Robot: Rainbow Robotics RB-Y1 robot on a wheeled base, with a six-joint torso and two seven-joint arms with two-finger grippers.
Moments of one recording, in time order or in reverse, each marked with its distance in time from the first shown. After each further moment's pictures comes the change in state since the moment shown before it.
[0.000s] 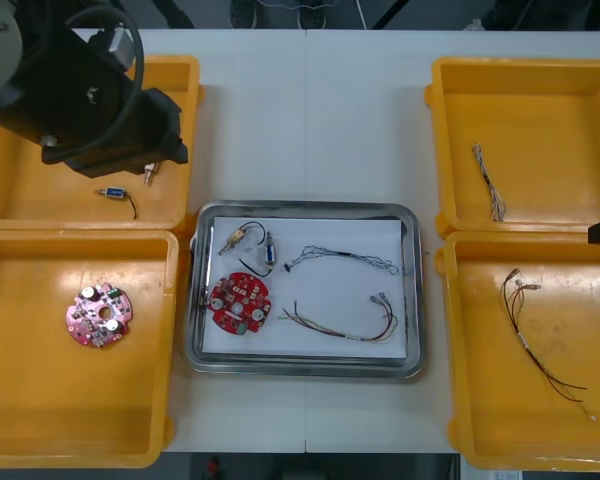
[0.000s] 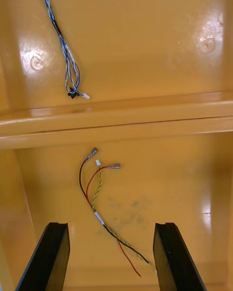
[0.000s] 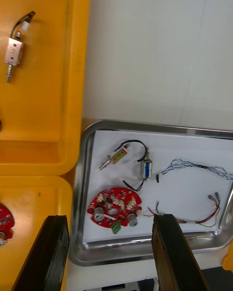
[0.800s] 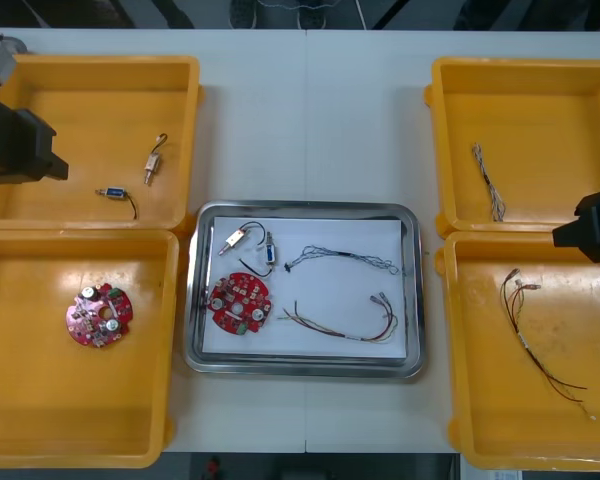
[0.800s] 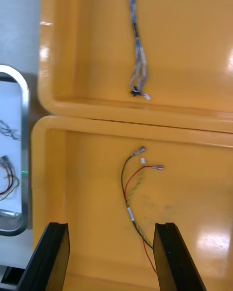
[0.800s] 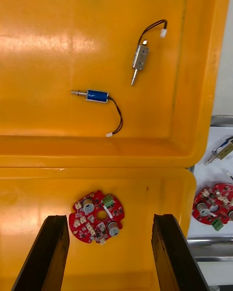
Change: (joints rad) right arm -0.015 -0.004 0.057 -0.139 -0.098 0.000 0.000; left arm 0.228 0.184 0.230 -0.012 0.019 0.000 -0.323
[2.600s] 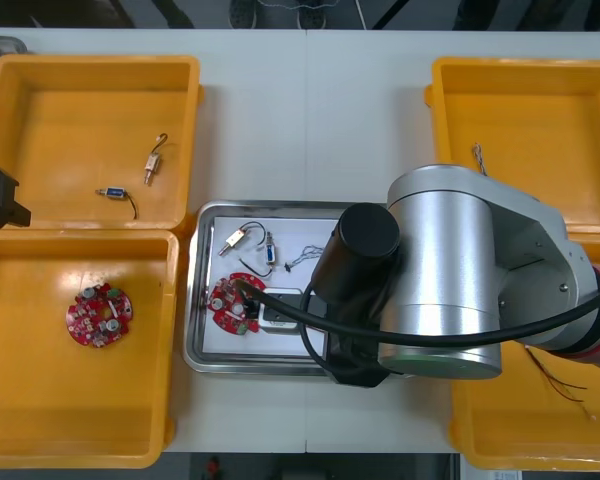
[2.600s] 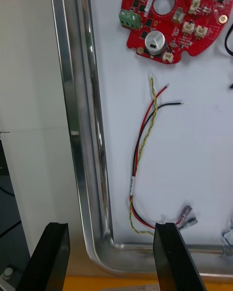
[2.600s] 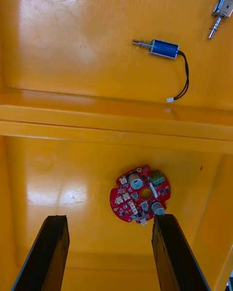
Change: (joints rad) right arm -0.521 0.197 1.156 0.078 0.162 -0.096 0.425; left arm 0.191 0.001 0.109 0.014 -0.037 0.000 -0.104
